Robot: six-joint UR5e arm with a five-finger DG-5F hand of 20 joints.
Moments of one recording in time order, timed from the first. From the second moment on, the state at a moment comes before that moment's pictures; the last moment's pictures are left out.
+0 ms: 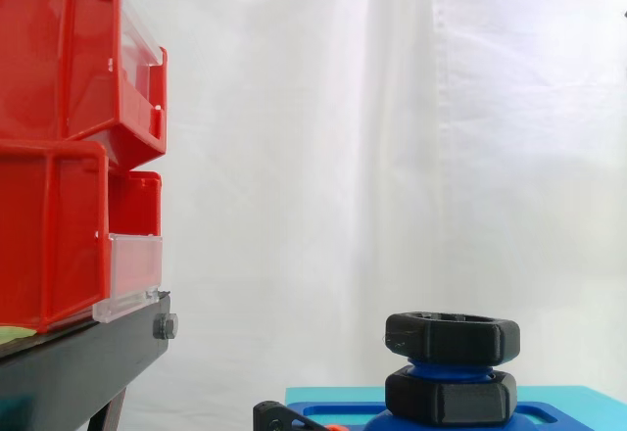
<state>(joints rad) 0.18 -1.66 -1.63 -3.14 -1.36 -0.24</state>
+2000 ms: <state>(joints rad) 0.21 -1.99 -1.42 -2.84 -1.37 -0.78</state>
